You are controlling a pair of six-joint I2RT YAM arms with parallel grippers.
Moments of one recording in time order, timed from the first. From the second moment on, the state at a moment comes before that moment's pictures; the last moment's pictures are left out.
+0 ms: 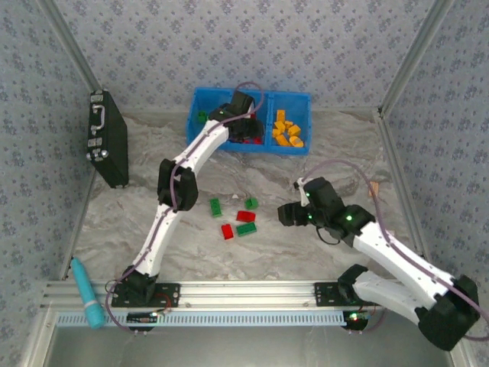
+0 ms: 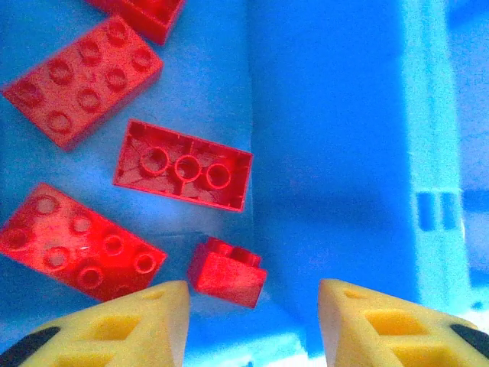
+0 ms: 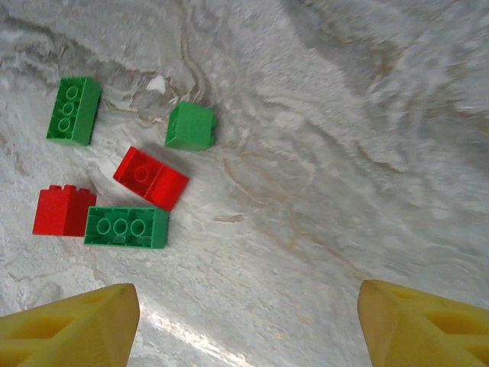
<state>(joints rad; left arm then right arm) -0.54 2.57 2.56 -0.86 0.11 -0.54 0.64 0.97 0.72 -0.58 -0.04 0.36</state>
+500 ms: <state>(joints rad) -0.50 1.60 1.84 -0.74 -0.13 -0.18 0.65 1.51 0.91 -0.37 -0.24 0.31</state>
